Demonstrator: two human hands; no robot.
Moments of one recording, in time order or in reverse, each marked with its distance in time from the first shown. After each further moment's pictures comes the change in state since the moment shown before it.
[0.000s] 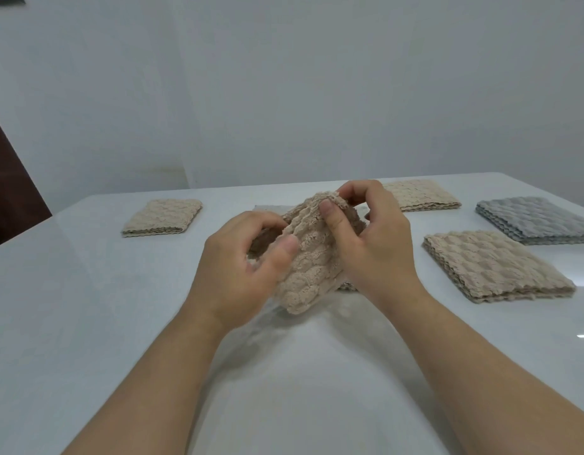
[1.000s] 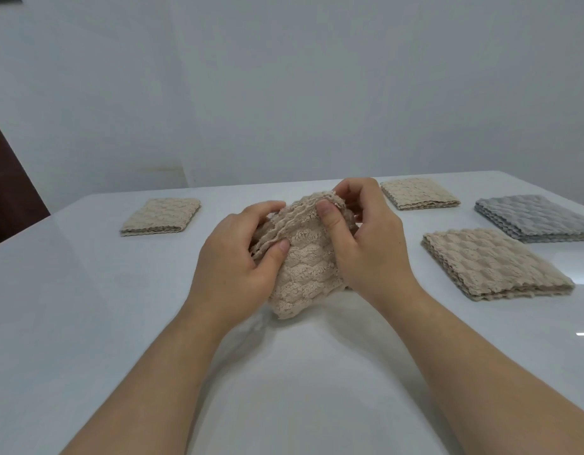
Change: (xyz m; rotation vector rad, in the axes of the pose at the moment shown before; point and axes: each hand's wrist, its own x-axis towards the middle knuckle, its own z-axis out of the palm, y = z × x) left_hand -0.002 -0.007 0.003 0.125 0.017 -0.070; right_hand -0.002 -0.006 0.000 0.026 -0.056 -0.009
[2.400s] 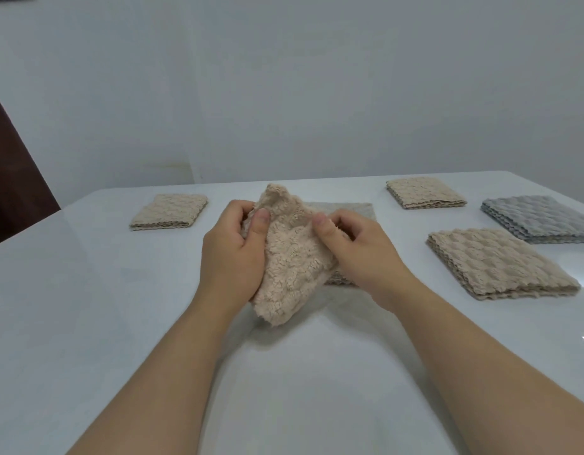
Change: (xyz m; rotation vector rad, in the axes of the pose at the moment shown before) left_hand 0.009 -0.009 0.008 -0.087 0.160 -0.268; right_hand -0.002 0.010 0.004 0.191 -0.342 0.428
